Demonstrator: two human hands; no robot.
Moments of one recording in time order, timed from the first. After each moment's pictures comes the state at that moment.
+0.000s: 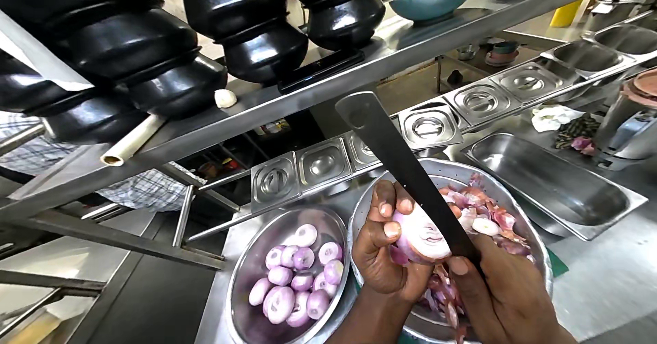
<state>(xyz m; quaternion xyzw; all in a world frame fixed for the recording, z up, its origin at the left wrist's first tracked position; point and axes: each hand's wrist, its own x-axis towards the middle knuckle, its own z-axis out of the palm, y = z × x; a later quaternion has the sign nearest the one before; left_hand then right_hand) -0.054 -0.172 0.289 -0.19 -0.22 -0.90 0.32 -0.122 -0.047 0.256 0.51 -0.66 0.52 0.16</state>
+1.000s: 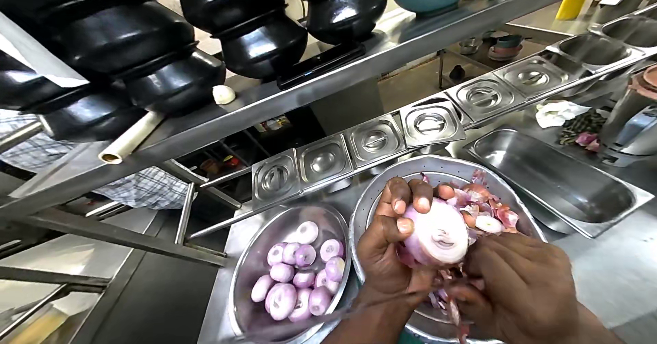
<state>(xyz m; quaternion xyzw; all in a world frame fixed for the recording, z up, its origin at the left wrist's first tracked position) -0.051 -0.171 0.298 -0.15 -0.25 -0.92 0.27 -0.147 -0.043 0.257 0.60 -0.61 0.42 0.32</state>
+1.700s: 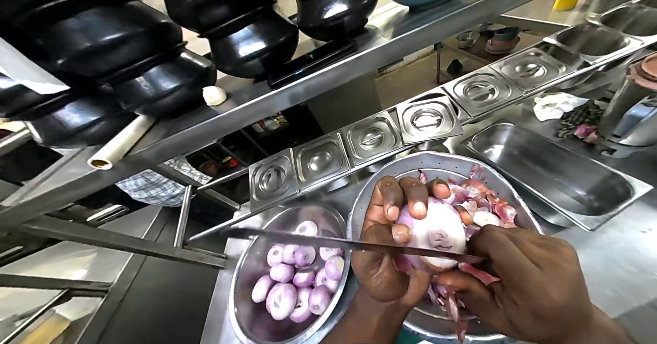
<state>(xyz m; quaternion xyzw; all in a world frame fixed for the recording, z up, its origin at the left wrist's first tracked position) -0.051 -0.169 0.303 -0.20 -0.28 -0.89 0.29 -0.149 -0.039 0.263 0.55 -0.65 0.42 0.30</state>
